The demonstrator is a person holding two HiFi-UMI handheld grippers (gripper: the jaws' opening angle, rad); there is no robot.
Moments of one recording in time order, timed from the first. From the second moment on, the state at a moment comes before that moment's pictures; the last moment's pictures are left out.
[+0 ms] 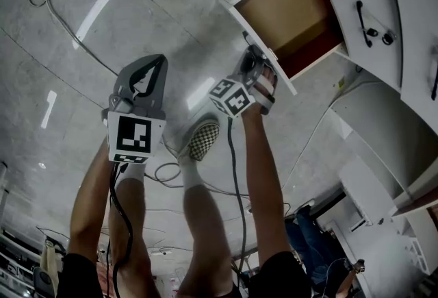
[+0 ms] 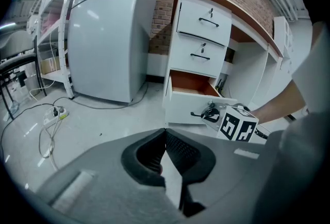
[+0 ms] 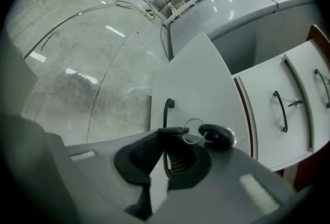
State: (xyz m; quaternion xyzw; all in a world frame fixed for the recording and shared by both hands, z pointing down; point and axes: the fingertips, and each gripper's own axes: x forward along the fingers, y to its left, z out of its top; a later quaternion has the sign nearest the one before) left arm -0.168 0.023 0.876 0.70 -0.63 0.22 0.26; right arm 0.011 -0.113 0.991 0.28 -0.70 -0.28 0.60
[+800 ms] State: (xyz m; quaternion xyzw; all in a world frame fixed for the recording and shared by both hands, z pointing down) left arm -0.163 0.030 0.895 0.70 -0.61 0.24 0.27; right arm 0.010 -0.102 1.008 0.29 -0.68 -0.29 0.61
